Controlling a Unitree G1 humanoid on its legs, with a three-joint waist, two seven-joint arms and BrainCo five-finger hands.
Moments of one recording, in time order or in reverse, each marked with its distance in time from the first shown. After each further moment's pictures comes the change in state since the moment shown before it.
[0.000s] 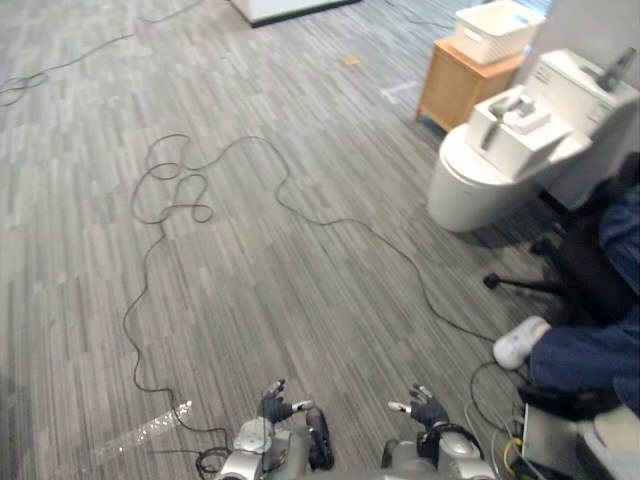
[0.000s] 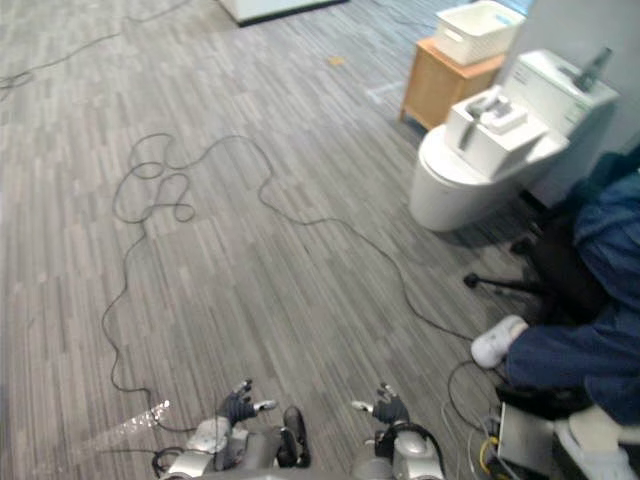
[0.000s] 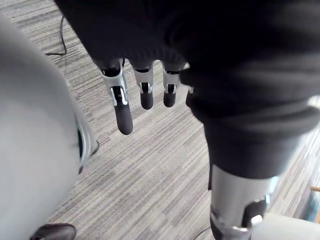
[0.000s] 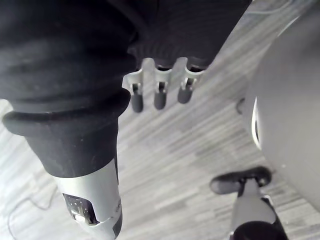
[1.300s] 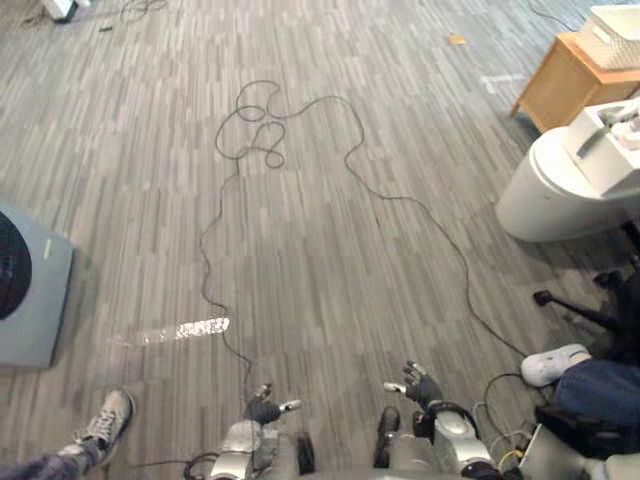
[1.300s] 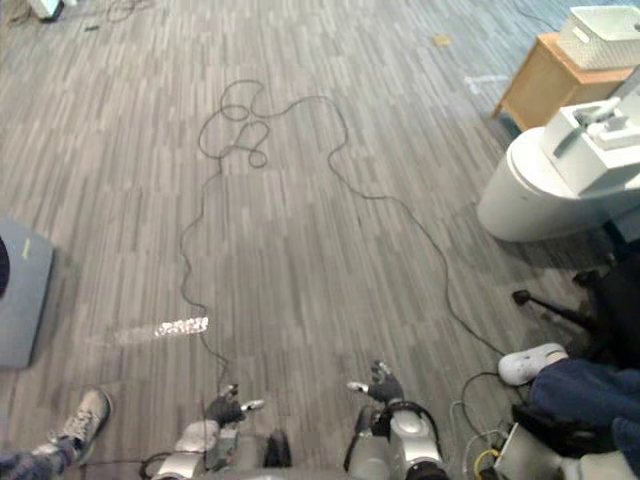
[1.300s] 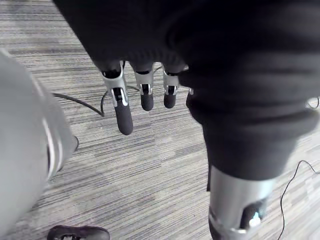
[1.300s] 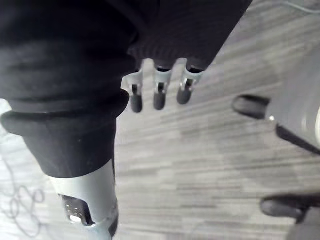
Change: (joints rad) left arm -0.006 -0.009 0.086 0.017 0.015 0.034 -0.020; right arm -0.060 -0.024 0.018 -0.006 -0.043 0.002 0.002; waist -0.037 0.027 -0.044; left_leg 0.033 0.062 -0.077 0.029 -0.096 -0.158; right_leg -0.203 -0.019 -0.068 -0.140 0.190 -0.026
